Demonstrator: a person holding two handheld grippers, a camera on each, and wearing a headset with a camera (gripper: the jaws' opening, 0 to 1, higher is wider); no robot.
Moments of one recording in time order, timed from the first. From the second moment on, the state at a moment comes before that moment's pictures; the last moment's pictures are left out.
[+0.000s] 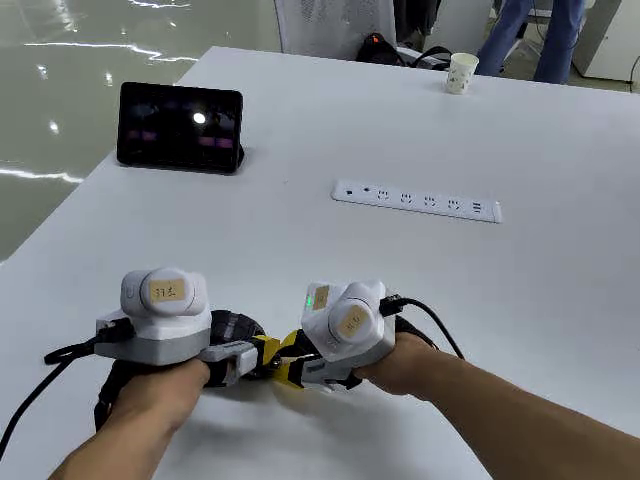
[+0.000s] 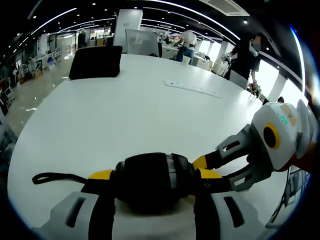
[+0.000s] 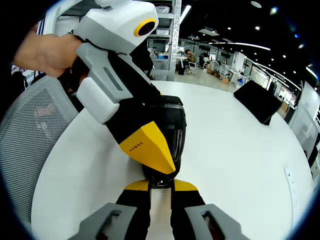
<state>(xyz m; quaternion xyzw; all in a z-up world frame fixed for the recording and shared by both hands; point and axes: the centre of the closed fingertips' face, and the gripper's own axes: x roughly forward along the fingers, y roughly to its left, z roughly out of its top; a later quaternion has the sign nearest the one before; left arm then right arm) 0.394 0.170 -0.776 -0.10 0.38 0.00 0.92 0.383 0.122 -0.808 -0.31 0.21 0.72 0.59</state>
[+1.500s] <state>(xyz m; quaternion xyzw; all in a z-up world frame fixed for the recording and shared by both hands) 0.379 0.175 -0.776 -0.07 0.38 0.00 0.92 0.388 0.096 -0.802 -0.33 0.22 0.68 0.61</state>
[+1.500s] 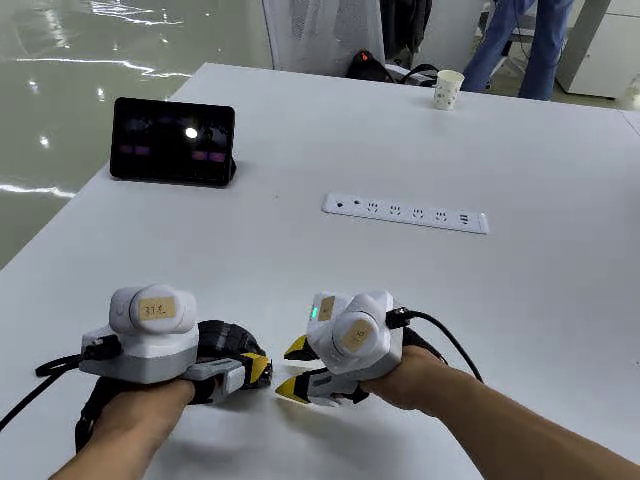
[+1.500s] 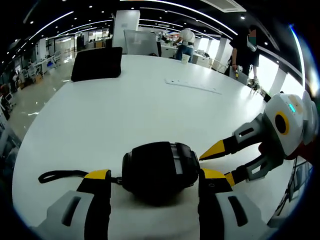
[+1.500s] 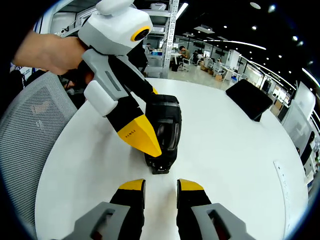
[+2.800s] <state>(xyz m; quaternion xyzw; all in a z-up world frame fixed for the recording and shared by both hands) 0.340 0.161 -0.771 0.00 0.37 -0.10 0.92 0.378 0.009 -0.778 -0.25 0.26 0.61 0.71</state>
